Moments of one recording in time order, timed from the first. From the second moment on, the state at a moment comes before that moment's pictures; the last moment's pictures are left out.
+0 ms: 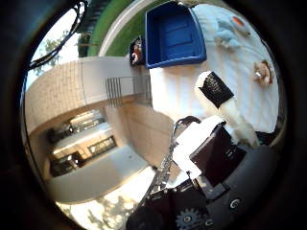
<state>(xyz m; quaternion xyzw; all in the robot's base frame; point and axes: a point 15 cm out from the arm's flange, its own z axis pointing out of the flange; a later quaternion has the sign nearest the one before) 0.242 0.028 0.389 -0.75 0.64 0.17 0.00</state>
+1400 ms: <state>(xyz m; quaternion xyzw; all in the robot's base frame) 0.313 -0.192 0.153 -0.70 0.69 0.11 -0.10</state>
